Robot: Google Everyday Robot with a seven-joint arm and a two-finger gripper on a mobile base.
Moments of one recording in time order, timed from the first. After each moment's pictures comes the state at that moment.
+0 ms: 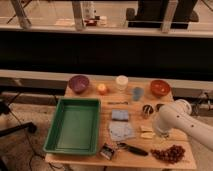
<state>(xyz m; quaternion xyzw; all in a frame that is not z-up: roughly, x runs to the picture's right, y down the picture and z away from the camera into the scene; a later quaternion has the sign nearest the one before) 0.267 0.240 0.782 -0.31 -0.04 0.02 0.95</state>
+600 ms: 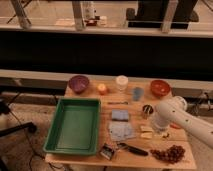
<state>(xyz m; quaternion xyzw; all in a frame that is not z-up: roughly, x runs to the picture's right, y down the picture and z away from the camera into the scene) 0.270 0.238 0.805 -0.33 -0.05 0.01 0.94</state>
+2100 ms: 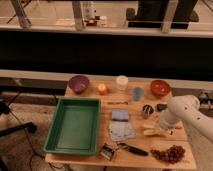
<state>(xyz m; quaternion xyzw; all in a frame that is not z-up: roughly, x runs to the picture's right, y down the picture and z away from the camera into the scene) 0.308 0.211 0.787 -0.30 -0.06 0.05 0.95</state>
